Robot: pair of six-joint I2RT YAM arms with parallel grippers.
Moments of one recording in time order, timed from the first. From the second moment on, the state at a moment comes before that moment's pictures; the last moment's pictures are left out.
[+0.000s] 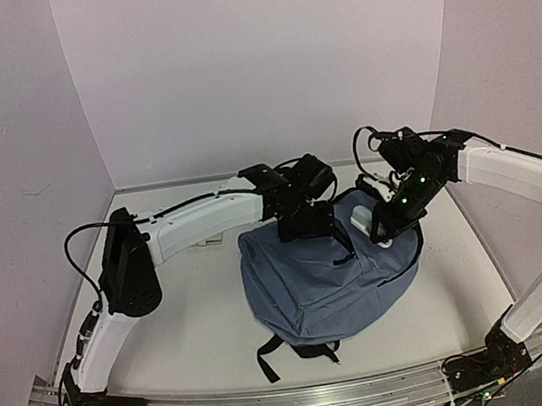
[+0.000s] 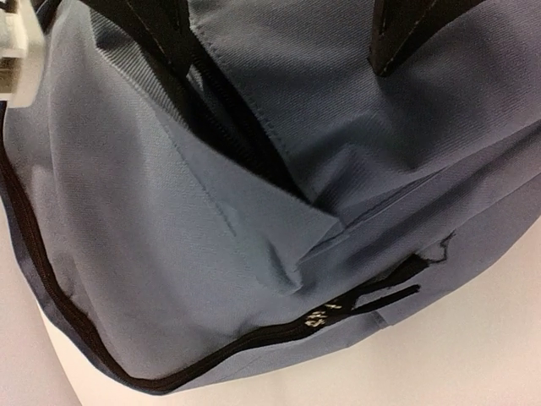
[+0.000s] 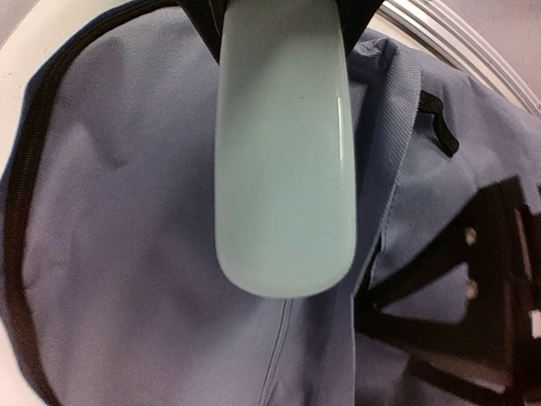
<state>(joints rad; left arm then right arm) -1.04 2.40 2.31 -0.90 -0.18 -0.81 0.53 1.50 1.28 -0.97 -0.15 0.04</state>
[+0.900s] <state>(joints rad) -0.95 1.85 1.63 -0.79 -0.19 -0.91 0.67 1.79 1.32 -0.72 -0.68 0.17</state>
